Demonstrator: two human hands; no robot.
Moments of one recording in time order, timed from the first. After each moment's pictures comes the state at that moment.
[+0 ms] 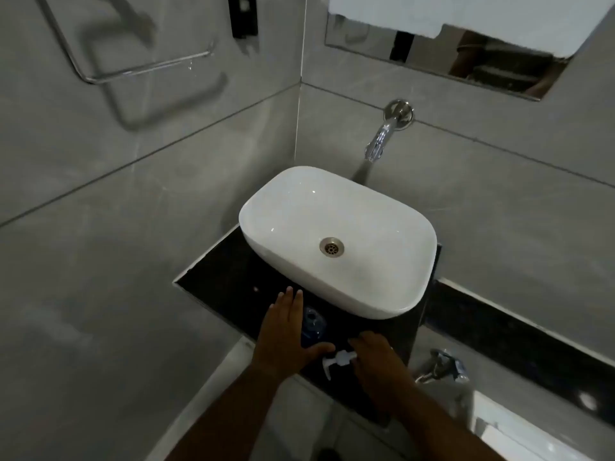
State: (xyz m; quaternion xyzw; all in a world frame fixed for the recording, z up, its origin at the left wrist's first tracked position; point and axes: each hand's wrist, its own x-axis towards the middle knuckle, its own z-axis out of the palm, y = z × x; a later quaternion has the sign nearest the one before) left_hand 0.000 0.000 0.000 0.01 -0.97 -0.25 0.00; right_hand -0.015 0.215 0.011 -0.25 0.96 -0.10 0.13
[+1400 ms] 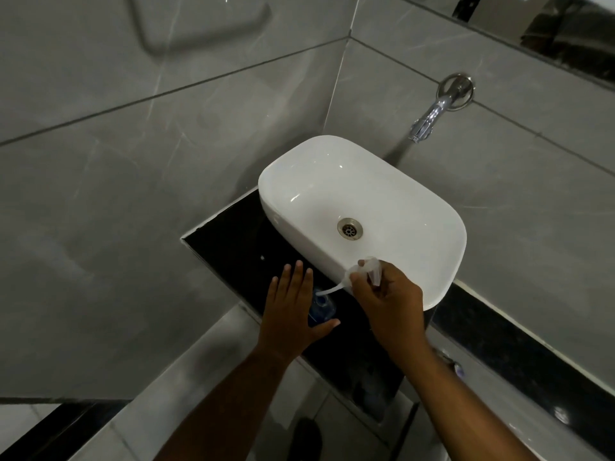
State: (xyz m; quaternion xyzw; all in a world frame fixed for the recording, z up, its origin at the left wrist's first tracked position) left_hand -0.004 0.008 -0.022 0.05 -0.97 -0.24 0.09; right_hand -0.043 0.152 0.119 -0.17 0.87 -0.46 -0.08
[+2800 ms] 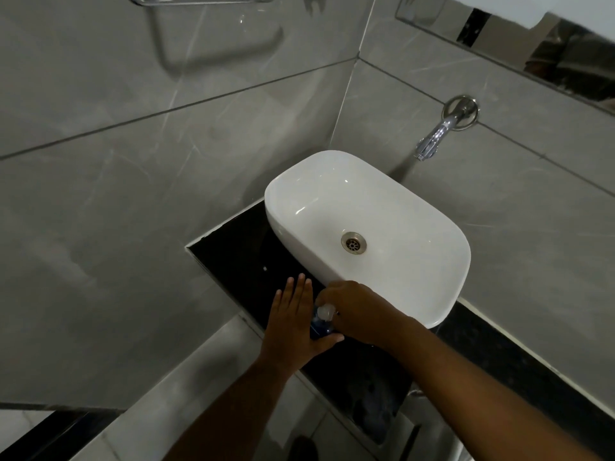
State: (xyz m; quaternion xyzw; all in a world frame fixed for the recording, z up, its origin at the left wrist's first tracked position) left_hand -0.006 0.008 -0.021 0.06 -0.95 -0.29 0.09; right_hand -0.089 0.121 0.109 -0.46 0.86 -0.07 0.19
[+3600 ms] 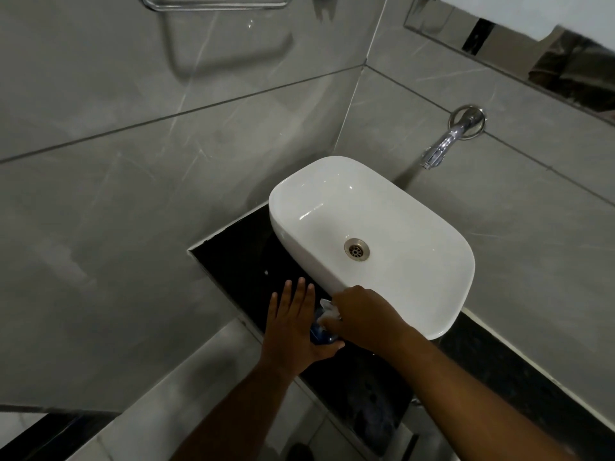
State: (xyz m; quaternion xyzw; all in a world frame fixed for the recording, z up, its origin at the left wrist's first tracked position) left_hand -0.009 0.007 -0.019 0.08 -0.96 -0.26 0.11; right_hand -0.086 0.114 0.112 -0.37 0.91 -0.02 0.19
